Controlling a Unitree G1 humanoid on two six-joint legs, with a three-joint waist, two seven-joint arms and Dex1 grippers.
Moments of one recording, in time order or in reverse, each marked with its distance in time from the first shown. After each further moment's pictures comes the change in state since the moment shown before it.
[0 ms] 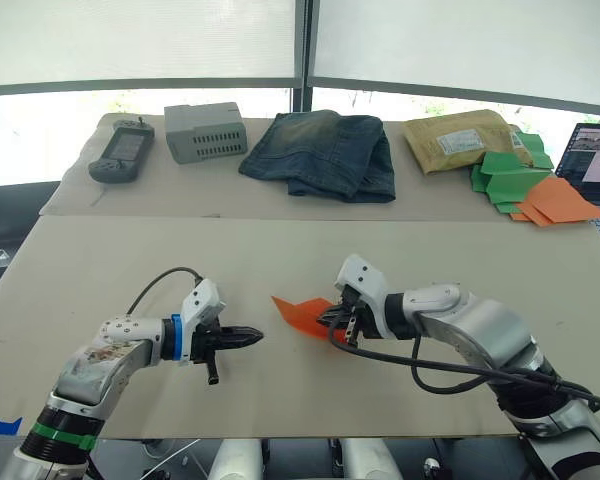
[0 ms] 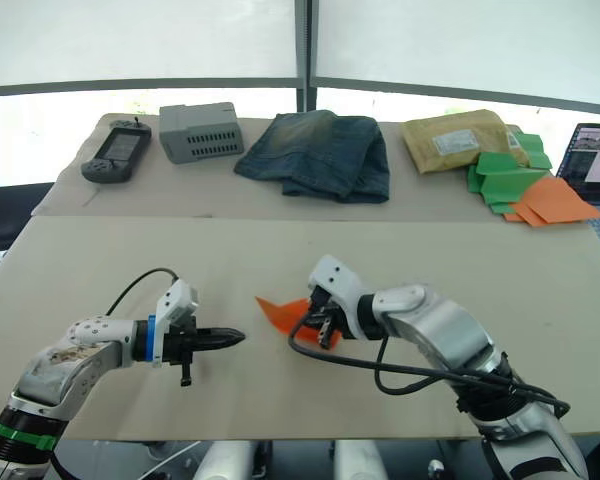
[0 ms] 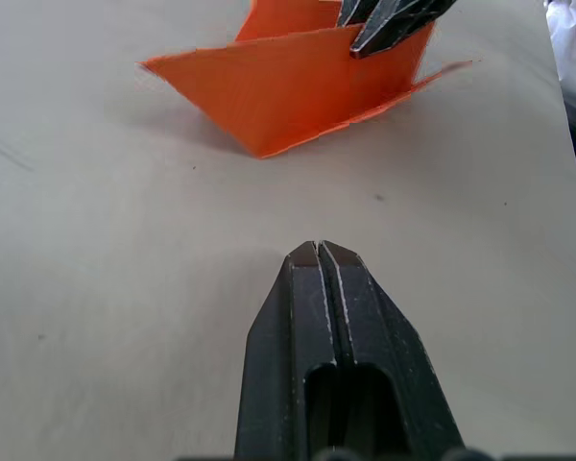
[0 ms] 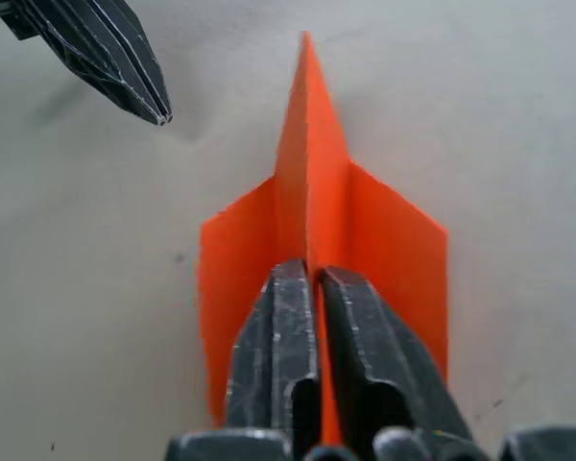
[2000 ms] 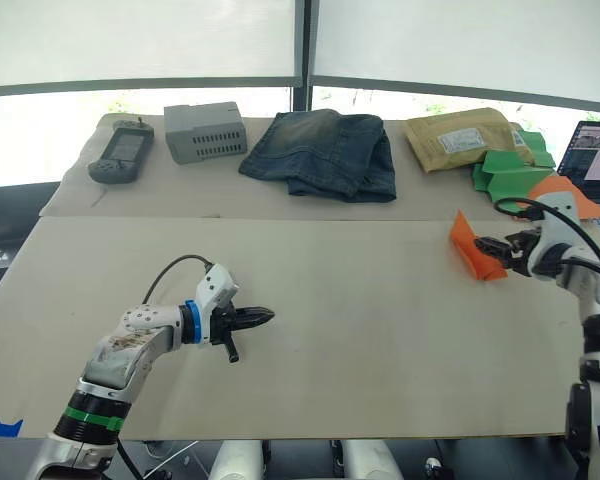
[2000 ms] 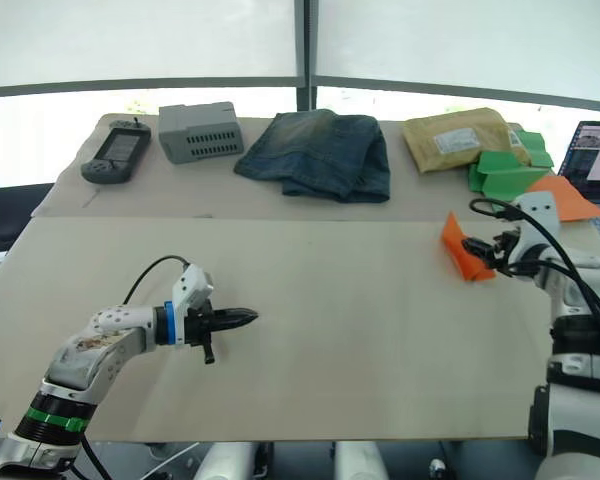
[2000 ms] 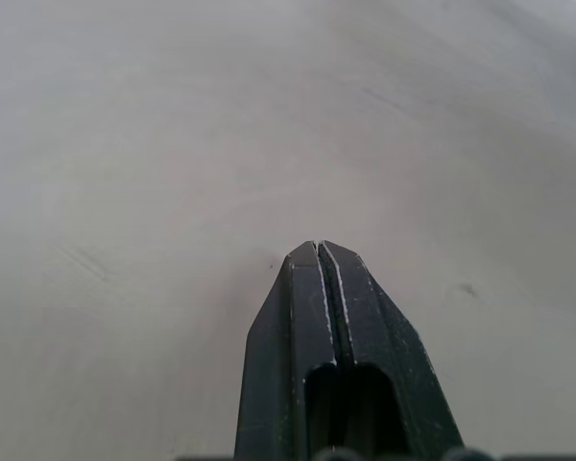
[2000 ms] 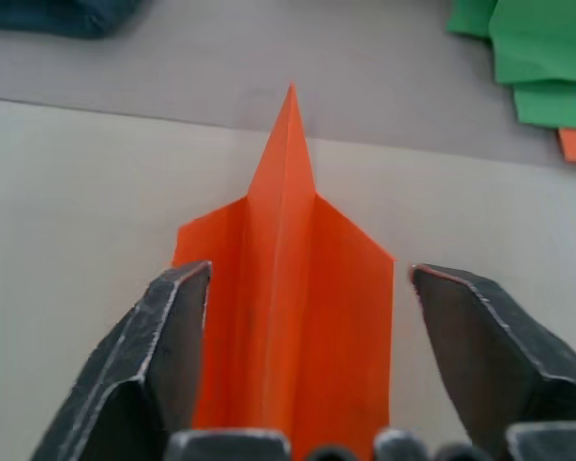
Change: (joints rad) left arm -0.079 -0.097 -0.007 0.076 0.052 -0.026 0.084; right arm -0.089 -0.207 -0.607 0.867 -0.186 -0.367 -0.047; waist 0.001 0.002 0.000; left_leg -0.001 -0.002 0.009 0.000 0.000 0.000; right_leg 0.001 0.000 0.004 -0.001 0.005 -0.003
